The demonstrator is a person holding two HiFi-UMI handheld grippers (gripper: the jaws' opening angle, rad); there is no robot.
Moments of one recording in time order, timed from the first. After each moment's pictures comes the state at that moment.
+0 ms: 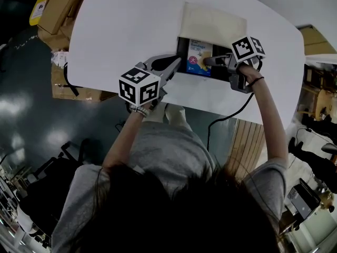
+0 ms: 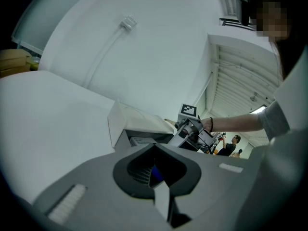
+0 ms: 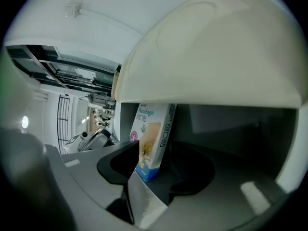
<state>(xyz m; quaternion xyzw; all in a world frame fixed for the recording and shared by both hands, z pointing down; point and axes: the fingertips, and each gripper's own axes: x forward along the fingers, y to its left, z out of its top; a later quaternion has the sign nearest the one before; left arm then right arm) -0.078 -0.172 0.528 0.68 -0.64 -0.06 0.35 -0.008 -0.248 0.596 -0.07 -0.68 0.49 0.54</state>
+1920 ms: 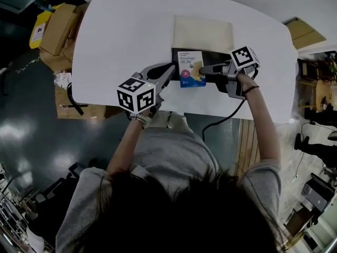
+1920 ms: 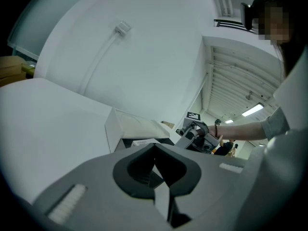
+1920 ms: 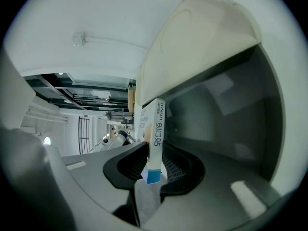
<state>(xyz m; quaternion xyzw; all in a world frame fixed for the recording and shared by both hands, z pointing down) -0.083 -0.170 0.503 0.70 -0.64 -0.06 0.32 0.000 -0.231 0.550 -0.08 -0.67 0.59 0.45</state>
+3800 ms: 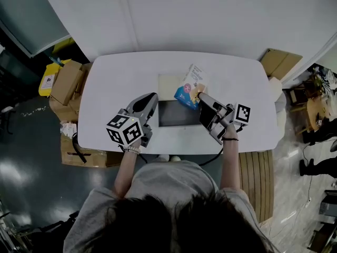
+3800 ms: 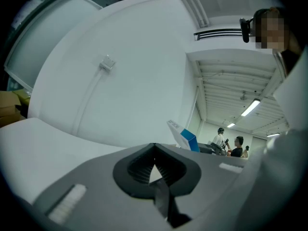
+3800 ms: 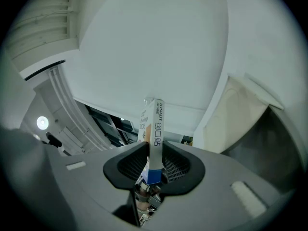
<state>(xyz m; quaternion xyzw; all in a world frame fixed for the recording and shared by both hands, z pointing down) -0.104 -0.193 0.384 0.70 -0.68 -0.11 0.18 0.021 -0.299 0.400 -0.10 -0.78 0.62 -0.04</state>
